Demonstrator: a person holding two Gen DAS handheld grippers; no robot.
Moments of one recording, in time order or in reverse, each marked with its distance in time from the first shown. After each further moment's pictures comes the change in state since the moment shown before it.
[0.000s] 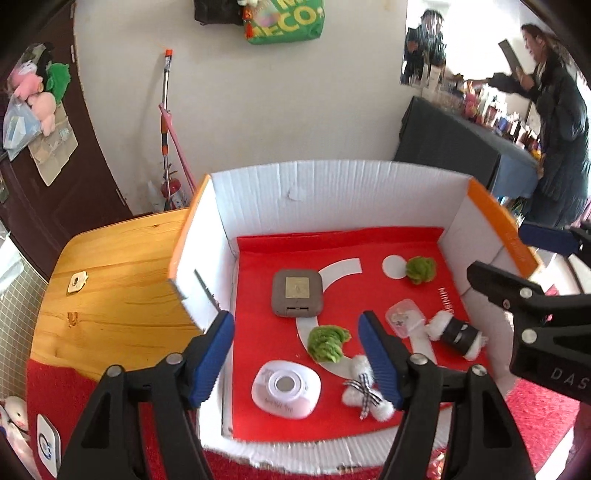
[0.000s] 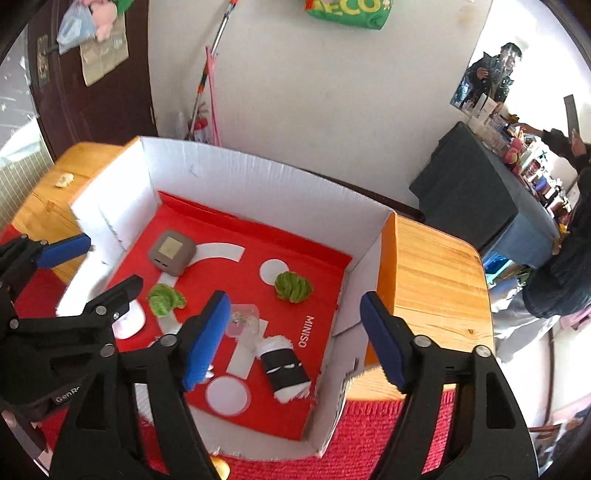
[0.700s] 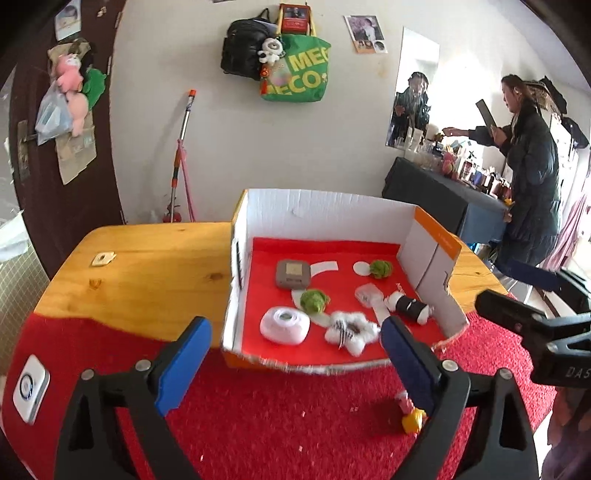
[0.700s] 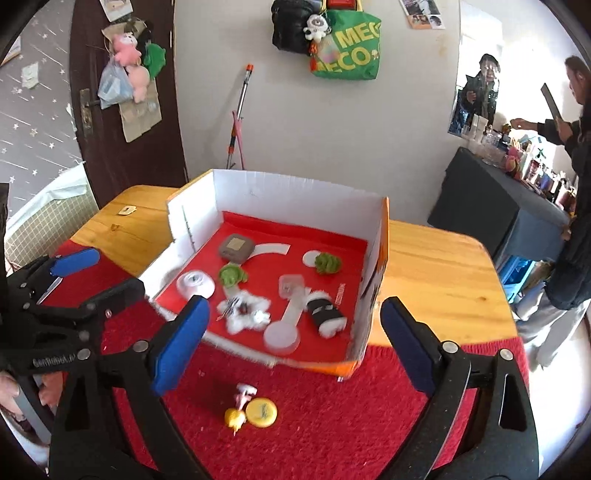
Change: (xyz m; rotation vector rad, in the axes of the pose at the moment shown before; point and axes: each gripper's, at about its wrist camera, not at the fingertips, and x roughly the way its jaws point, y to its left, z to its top) left arm -0.098 0.021 -0.092 -0.080 -0.253 -0.070; right arm -0.089 0.007 -0.102 0.076 -0.264 0.129
